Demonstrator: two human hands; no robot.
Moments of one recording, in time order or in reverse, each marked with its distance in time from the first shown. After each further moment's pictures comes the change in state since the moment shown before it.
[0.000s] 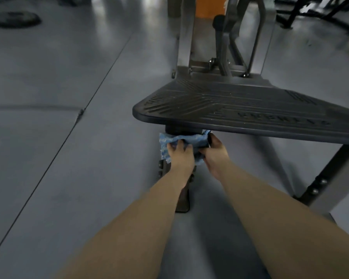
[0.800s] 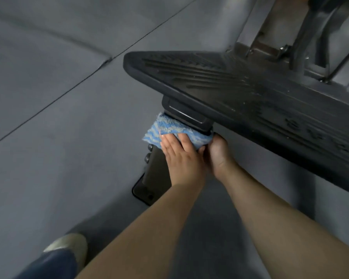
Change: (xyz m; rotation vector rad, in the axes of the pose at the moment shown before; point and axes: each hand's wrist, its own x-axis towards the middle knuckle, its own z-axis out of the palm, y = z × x) left_hand 0.077 -0.065 0.091 0.487 0.732 0.209; right_hand 0.094 0.042 -0.002 0.165 -0.445 0.331
